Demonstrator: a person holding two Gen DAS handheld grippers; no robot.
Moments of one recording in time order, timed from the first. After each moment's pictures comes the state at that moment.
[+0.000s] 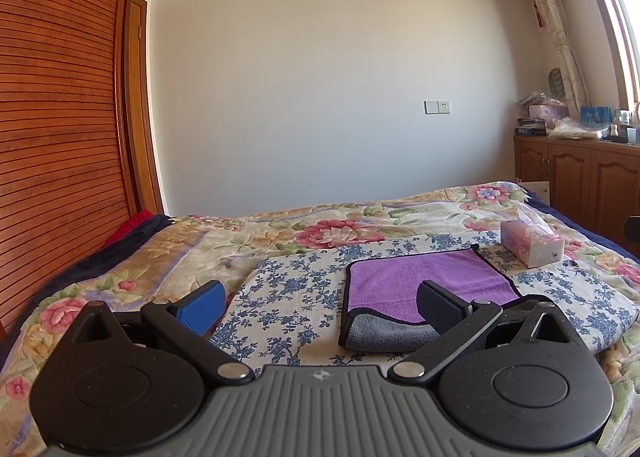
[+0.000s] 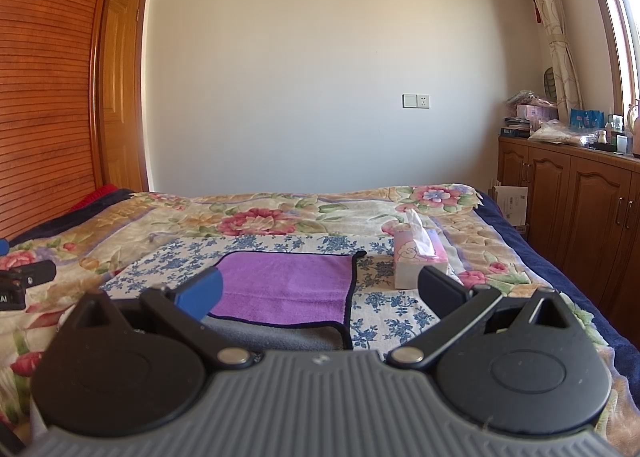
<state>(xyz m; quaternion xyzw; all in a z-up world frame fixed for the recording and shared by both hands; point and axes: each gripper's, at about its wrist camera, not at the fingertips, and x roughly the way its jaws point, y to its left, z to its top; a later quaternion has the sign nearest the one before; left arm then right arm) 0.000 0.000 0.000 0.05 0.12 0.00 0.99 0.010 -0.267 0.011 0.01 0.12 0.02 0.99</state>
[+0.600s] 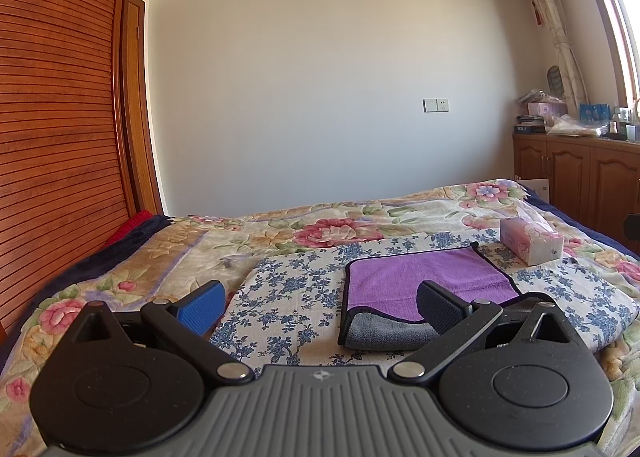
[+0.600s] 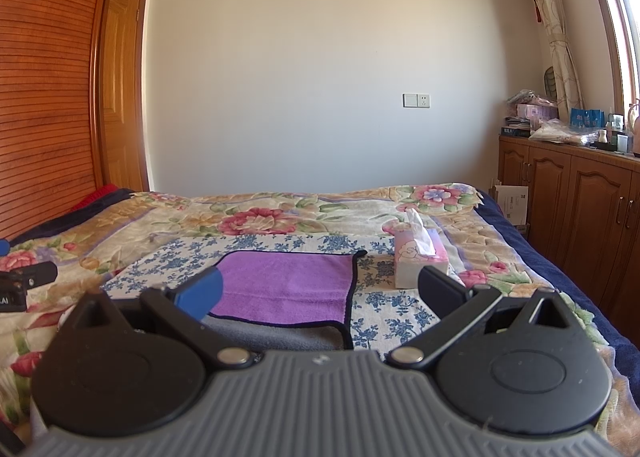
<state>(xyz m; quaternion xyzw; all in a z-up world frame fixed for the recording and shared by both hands) 0.000 0.000 0.000 0.05 0.12 0.00 0.99 0.012 -0.267 0.009 0.01 0.12 0.03 0.99</state>
